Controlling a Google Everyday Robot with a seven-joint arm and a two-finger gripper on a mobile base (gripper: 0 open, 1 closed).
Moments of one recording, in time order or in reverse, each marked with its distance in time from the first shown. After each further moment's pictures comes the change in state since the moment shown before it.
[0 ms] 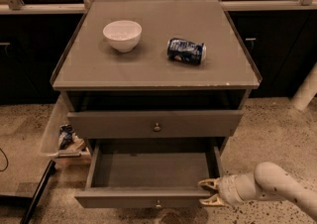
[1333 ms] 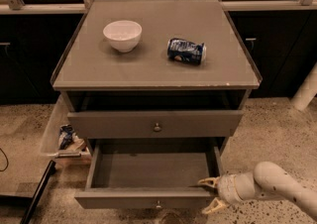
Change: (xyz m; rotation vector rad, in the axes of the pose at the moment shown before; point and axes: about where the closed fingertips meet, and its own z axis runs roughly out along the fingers) arm 0.000 0.000 0.000 0.000 0.000 0.000
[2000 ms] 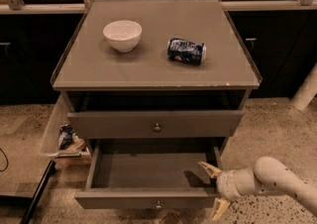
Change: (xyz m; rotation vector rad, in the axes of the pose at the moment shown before) arm -0.018 -0.010 -0.008 -0.001 -0.021 -0.022
